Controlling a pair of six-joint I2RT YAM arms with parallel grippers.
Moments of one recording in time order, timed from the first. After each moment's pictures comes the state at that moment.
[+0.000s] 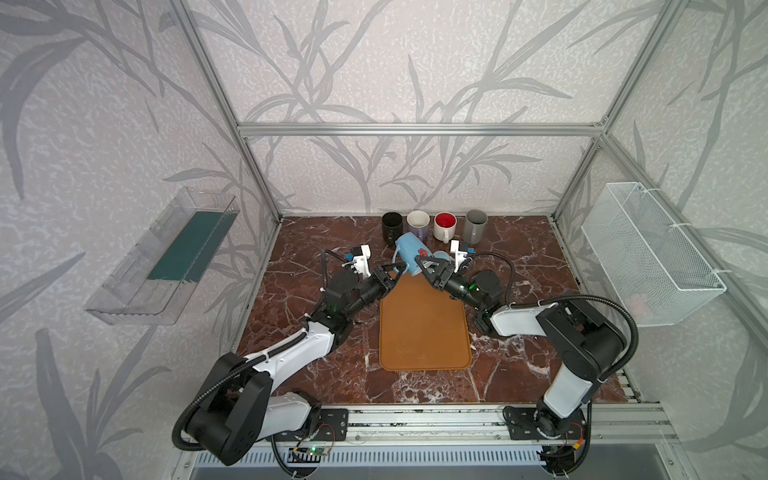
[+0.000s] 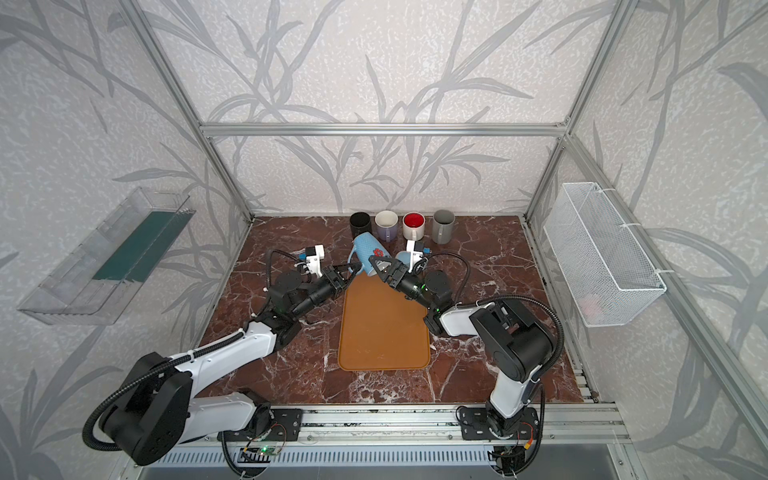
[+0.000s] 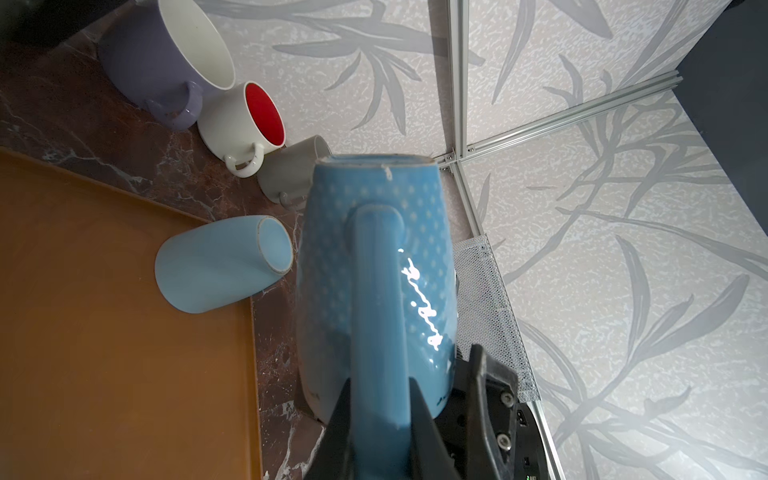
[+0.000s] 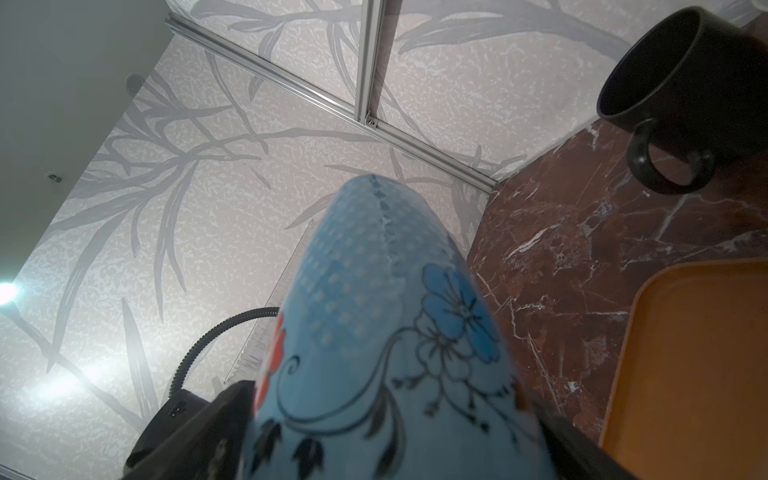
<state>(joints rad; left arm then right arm) -0.49 1.26 0.57 0.66 0.33 -1.21 0.60 1.75 0.69 1.26 -0.39 1.22</state>
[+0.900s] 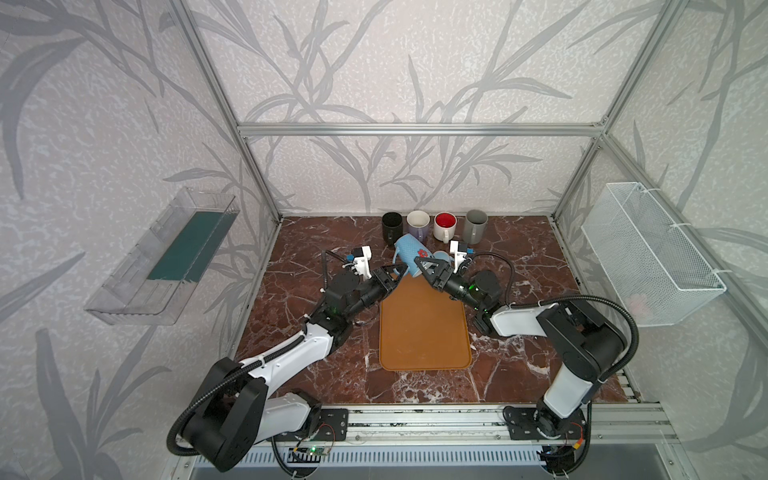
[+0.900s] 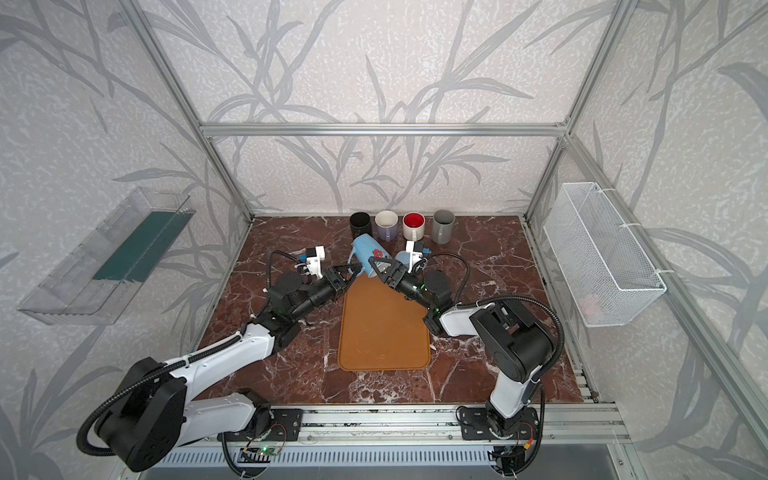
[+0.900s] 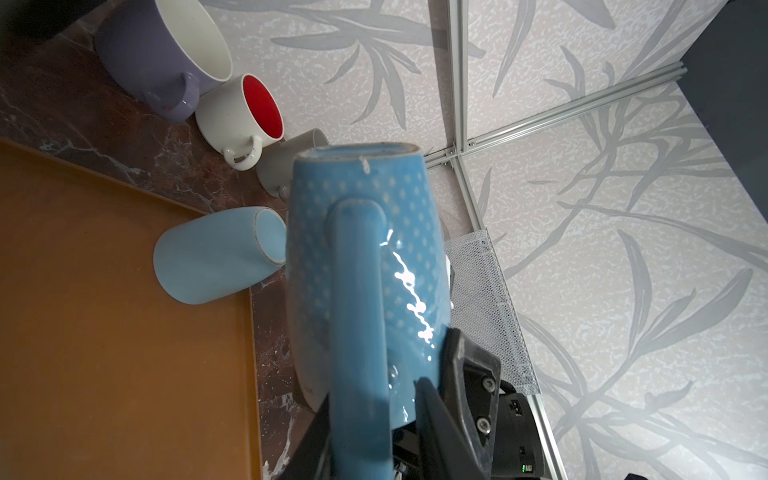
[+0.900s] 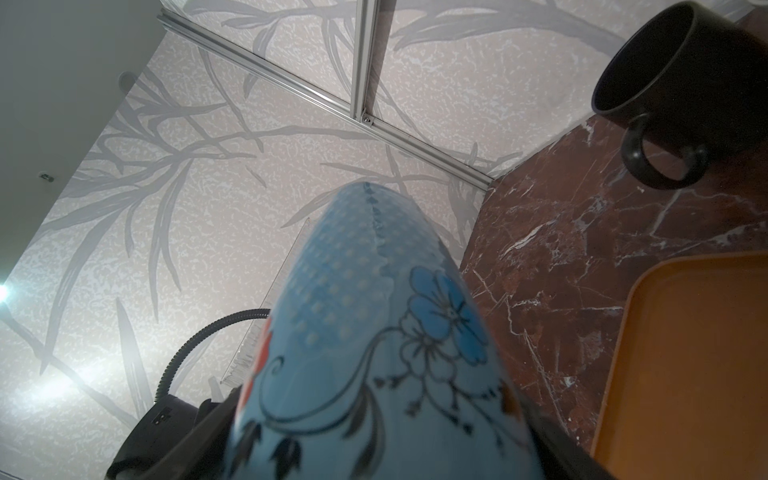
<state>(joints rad) -0.50 1.22 0.57 0.60 0.32 -1.20 0.60 1.75 0.69 1.24 -0.38 1.21</state>
